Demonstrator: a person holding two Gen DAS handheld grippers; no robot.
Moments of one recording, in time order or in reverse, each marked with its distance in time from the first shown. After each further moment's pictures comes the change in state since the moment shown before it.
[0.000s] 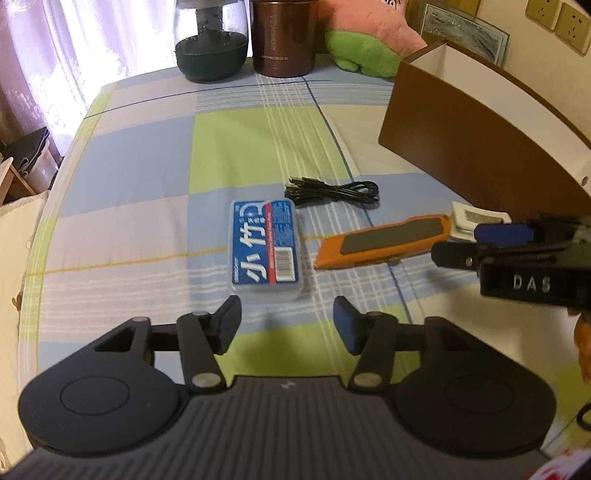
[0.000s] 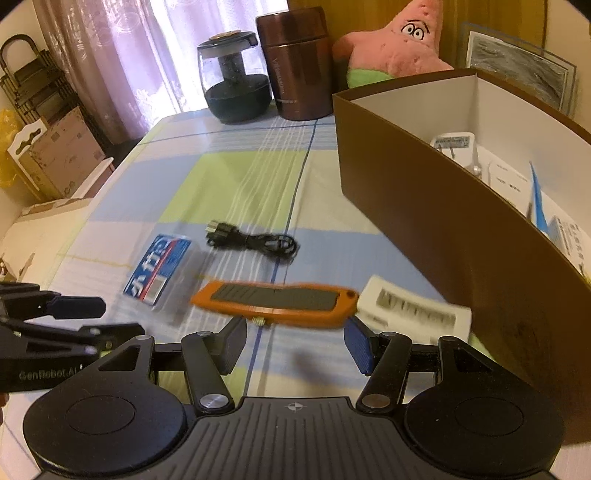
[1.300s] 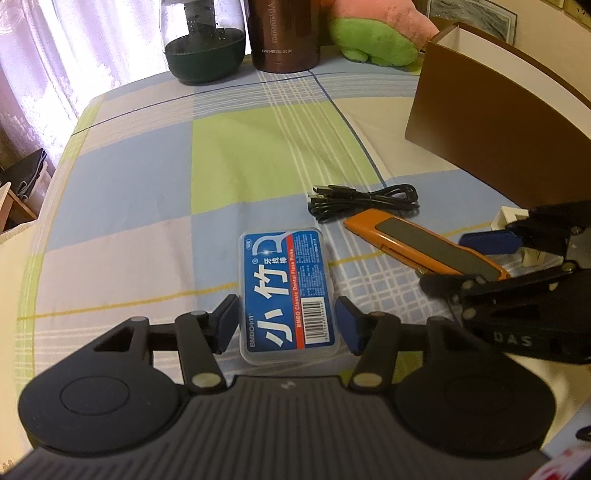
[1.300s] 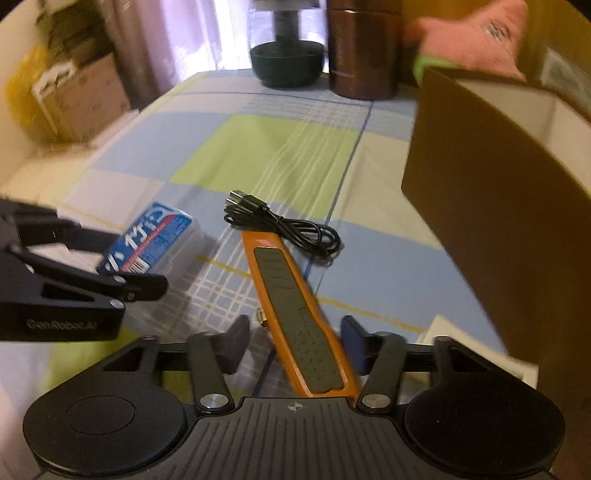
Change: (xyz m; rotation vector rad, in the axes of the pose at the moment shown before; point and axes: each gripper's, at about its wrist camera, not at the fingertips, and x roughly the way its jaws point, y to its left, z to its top) left arm 0.043 0.014 0.015 0.069 -0.012 0.036; right arm 0.059 0.027 -0.002 -0.223 0.054 -0.007
